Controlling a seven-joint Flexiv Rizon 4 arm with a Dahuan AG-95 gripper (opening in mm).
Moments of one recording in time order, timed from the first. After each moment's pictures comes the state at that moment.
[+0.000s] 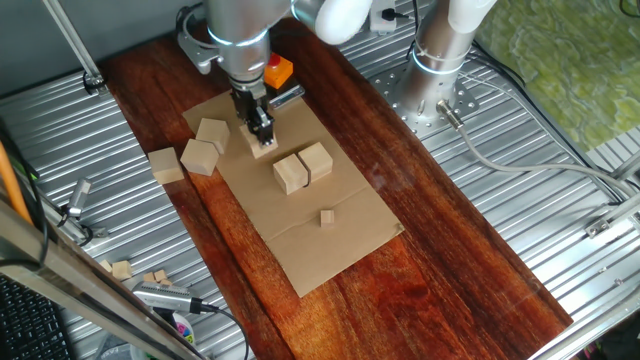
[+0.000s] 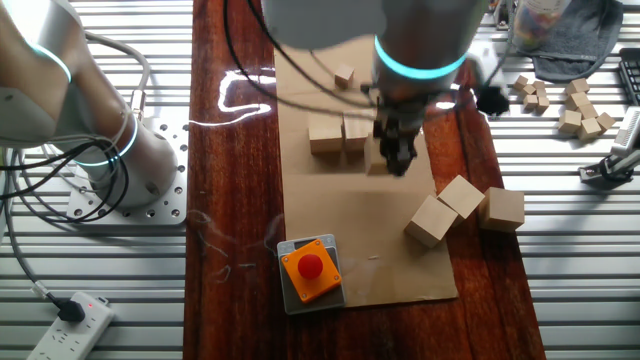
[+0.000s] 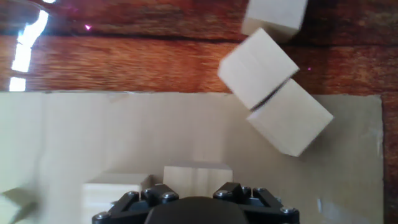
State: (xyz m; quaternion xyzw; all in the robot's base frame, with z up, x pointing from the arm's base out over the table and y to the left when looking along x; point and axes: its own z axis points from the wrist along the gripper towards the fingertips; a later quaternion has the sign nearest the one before) arm 0.479 -0.003 0.121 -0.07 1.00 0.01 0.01
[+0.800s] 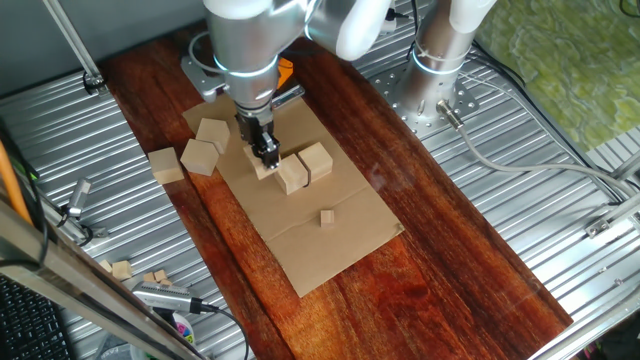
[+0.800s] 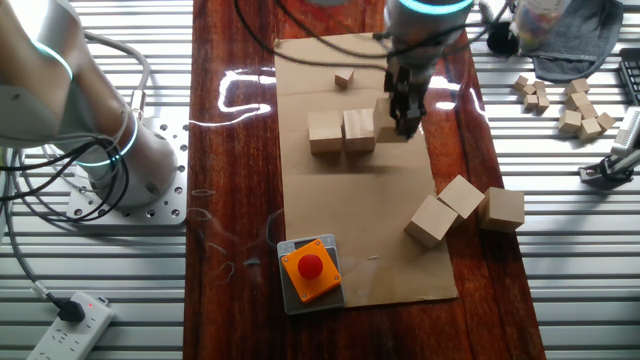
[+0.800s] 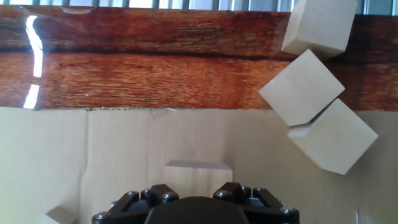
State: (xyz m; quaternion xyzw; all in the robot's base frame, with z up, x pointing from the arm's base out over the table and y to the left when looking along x) arm 0.496 0.050 0.127 -0.07 1.00 0.00 0.01
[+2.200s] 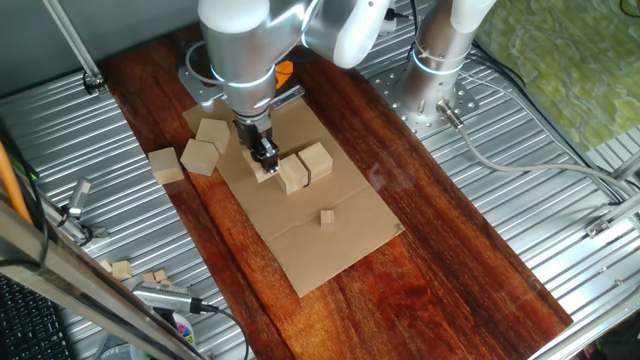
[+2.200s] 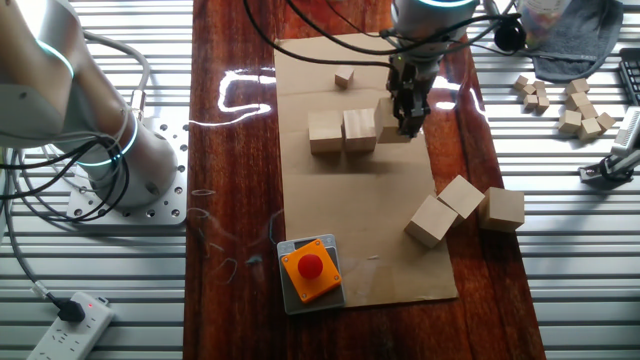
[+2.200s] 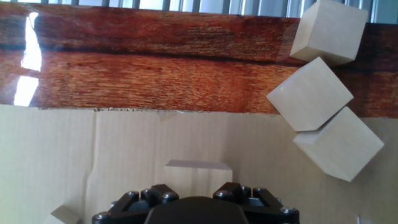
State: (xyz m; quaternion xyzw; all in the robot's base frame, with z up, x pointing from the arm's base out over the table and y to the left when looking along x) arm 0.499 0.050 0.119 -0.08 1.00 0.00 0.00
